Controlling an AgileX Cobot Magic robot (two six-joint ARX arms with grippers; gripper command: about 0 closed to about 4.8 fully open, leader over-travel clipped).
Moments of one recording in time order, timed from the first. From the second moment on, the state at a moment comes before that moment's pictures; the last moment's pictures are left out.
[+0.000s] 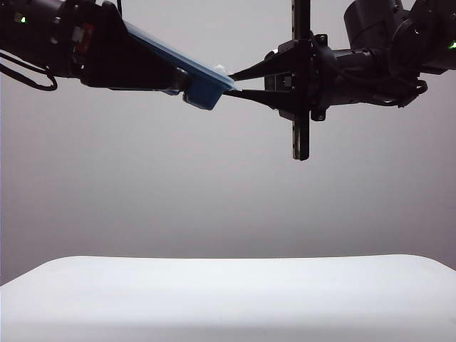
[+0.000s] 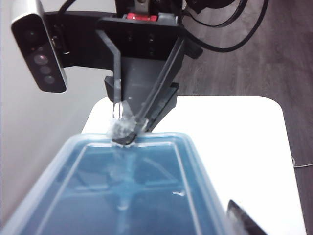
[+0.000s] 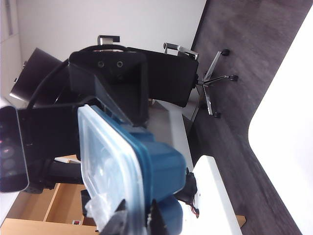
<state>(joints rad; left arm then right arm) -0.40 1.24 0.70 0.15 0.83 0.59 0.37 1.72 0.95 0.54 -1.30 1.05</state>
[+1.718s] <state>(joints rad) -0.36 1.21 0.70 0.20 0.80 0.59 0.30 1.72 0.95 0.48 -1.45 0.97</state>
